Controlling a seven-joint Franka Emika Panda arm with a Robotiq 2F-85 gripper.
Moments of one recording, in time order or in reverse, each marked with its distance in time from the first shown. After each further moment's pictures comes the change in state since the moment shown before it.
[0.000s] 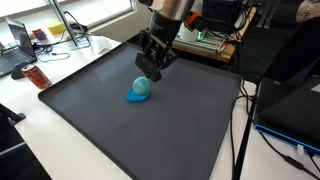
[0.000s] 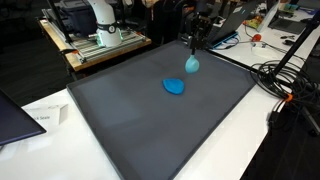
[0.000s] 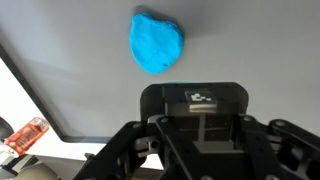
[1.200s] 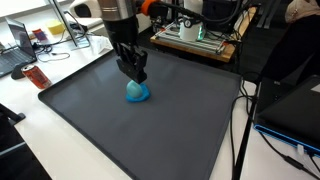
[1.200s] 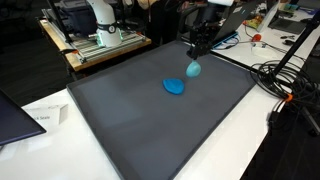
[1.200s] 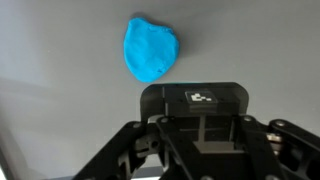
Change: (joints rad) arm -0.154 0.200 -0.001 0.381 0.422 -0.280 -0.486
